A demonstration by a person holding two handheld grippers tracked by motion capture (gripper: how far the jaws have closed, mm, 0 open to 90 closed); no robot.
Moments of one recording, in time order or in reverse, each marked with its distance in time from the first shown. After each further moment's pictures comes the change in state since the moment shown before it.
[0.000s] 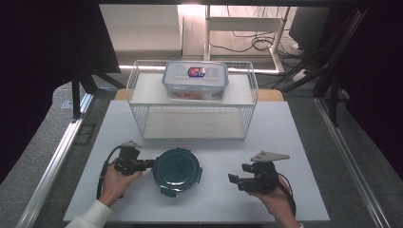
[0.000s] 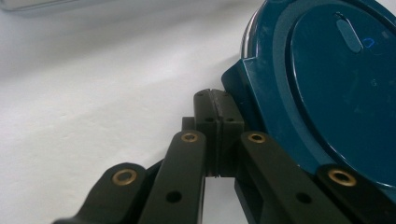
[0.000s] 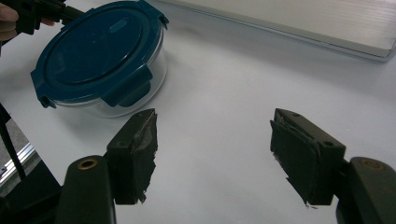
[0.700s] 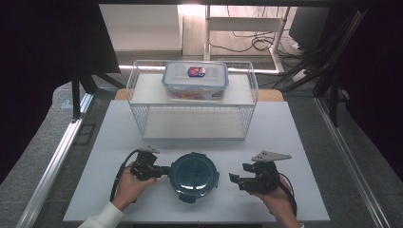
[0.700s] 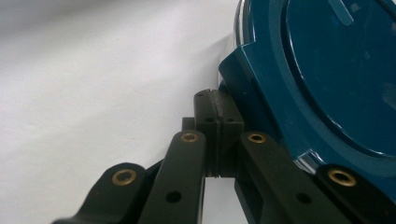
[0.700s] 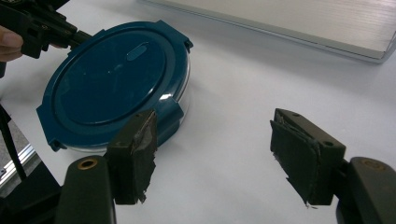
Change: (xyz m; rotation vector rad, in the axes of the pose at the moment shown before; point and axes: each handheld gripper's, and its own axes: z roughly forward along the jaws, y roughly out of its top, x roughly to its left) left arm -0.040 0.005 0.024 0.060 -0.103 0.049; right arm -0.001 0.000 -0.003 -0.007 -0.002 0.004
